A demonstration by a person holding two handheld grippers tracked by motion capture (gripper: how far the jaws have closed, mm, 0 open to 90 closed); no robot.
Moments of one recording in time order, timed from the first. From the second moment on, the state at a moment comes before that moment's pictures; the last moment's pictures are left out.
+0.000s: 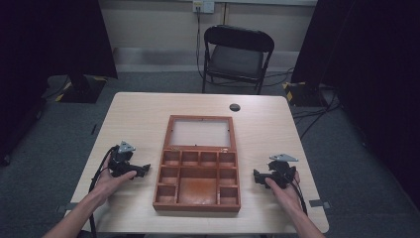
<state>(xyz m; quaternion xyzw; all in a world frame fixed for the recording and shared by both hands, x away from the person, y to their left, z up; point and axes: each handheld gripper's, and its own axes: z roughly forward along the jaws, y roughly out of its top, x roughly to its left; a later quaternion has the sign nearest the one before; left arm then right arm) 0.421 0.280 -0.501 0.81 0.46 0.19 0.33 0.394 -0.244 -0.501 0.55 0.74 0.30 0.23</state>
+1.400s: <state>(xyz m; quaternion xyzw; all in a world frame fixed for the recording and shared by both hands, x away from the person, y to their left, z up) 0.429 0.263 -0.460 0.80 0.45 0.13 0.37 0.400 -0.226 -0.469 0.50 0.76 0.36 0.20</state>
